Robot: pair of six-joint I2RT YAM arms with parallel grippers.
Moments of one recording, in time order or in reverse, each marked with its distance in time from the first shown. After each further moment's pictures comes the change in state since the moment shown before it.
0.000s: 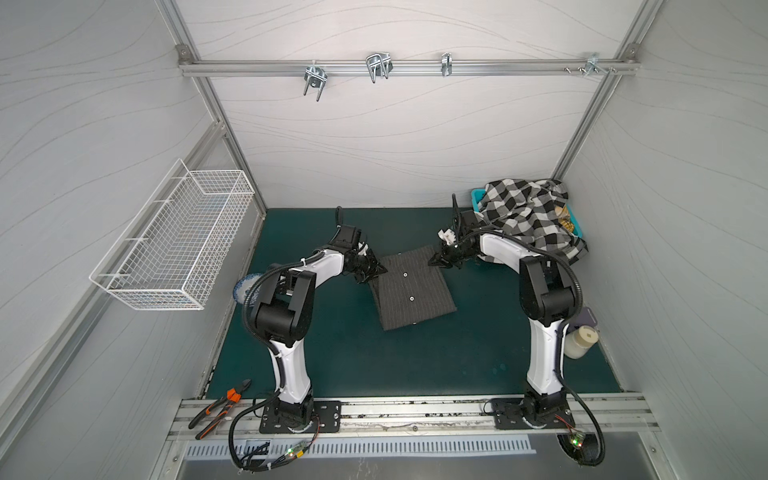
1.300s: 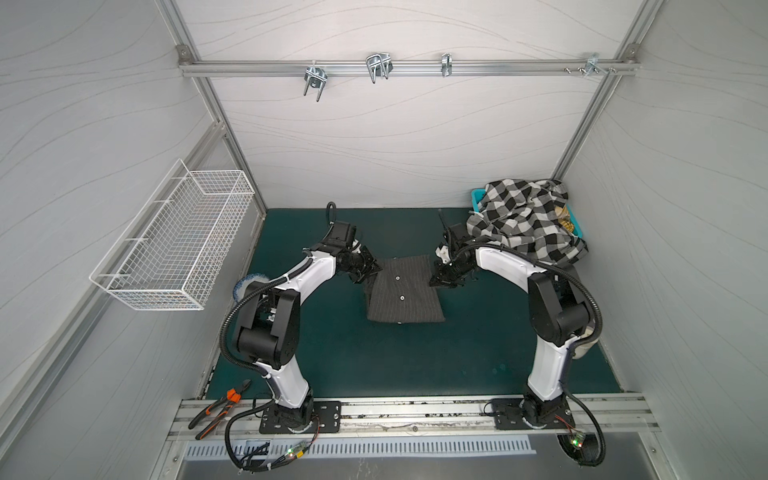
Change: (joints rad) left arm -0.007 -0.100 0.061 -0.158 -0.080 -0.032; right arm 0.111 -0.143 -0.164 -0.126 0.237 -0.011
